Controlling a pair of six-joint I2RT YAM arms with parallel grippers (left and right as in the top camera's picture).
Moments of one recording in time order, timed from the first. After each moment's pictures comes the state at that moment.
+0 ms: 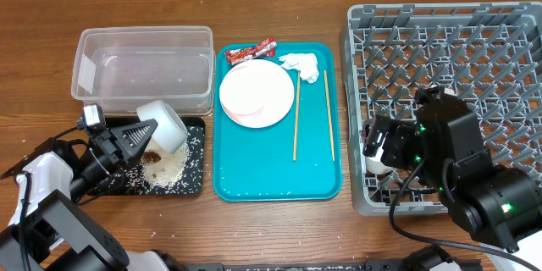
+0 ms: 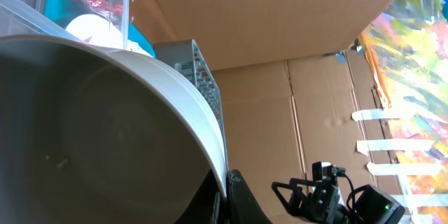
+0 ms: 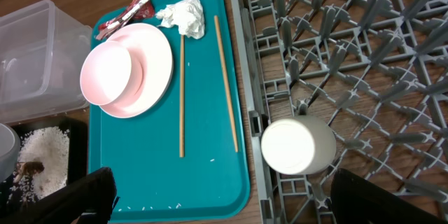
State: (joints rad) left arm 0.71 1.61 0.88 -1.11 1.55 0.45; right arm 0.41 0.96 1.19 -1.11 0.08 0.60
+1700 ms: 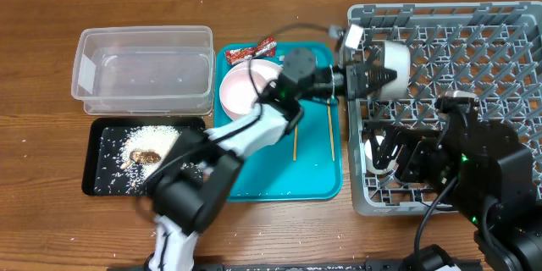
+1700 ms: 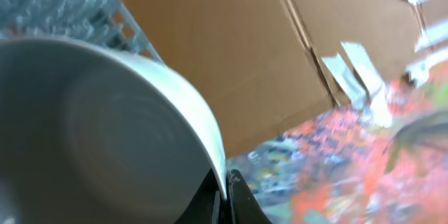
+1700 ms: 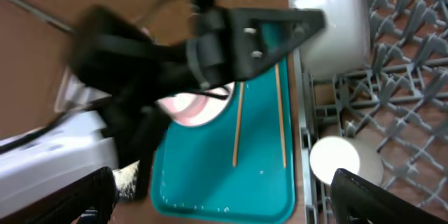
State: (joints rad) left arm -0.66 2.07 1.28 0.89 0.83 -1.10; right arm 0.41 0.83 1.26 -1.09 -0.03 0.58
